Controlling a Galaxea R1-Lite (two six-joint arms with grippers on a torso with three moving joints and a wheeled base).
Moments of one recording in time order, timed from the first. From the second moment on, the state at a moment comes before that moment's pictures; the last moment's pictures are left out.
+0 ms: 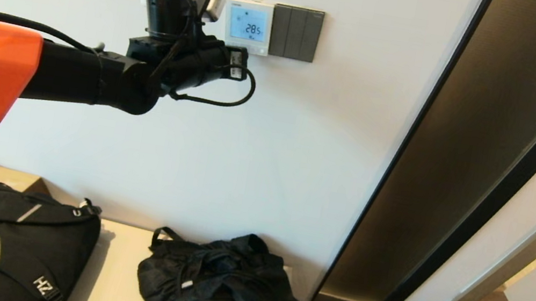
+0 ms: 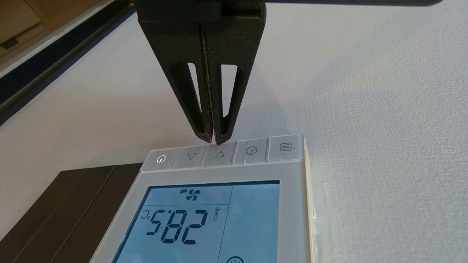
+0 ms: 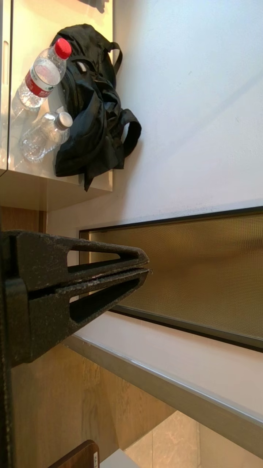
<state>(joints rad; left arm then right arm) -0.42 2.14 -1.81 -0.41 -0.07 -0.12 0.00 0.01 0.00 0.00 0.01 -0.01</state>
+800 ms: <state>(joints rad) -0.42 2.11 -1.76 -0.43 -0.07 -0.13 0.00 0.01 0.00 0.00 0.01 -0.02</state>
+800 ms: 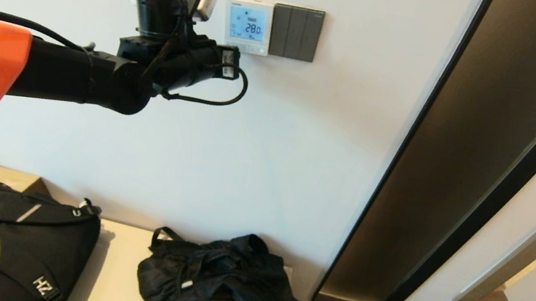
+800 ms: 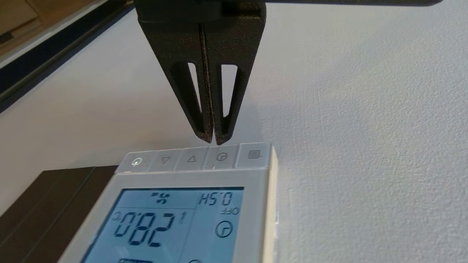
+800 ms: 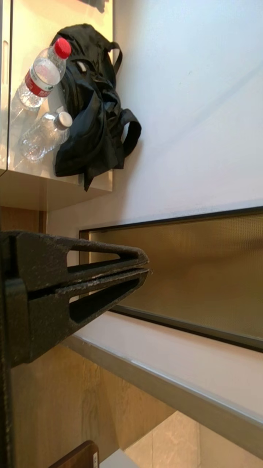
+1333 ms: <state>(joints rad) -0.44 2.06 -1.67 -0.48 -0.07 -0.13 0.00 0.01 0.00 0.00 0.01 -0.01</state>
